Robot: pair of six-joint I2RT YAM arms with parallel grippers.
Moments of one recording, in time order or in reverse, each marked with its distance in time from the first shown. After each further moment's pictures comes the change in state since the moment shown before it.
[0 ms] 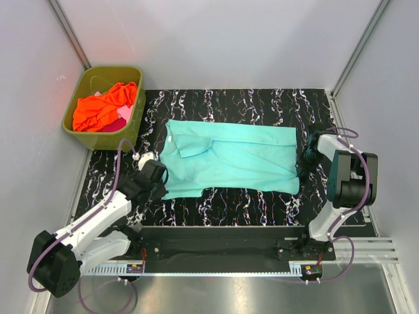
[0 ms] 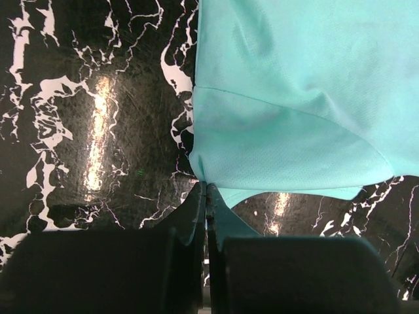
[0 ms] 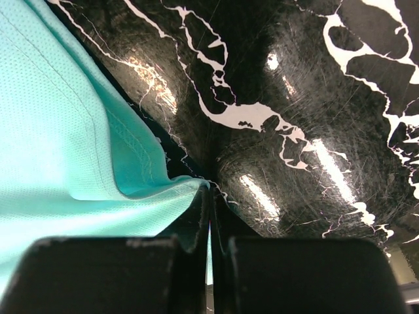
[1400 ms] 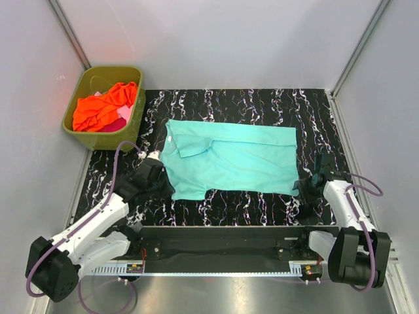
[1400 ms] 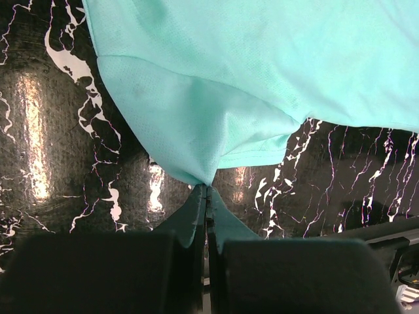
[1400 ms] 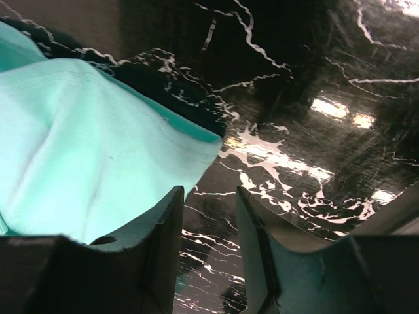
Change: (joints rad) left arm 0.000 -0.047 0.003 0.070 0.257 0.027; right arm -0.006 -0.674 -0.465 -0.050 -0.032 0.710
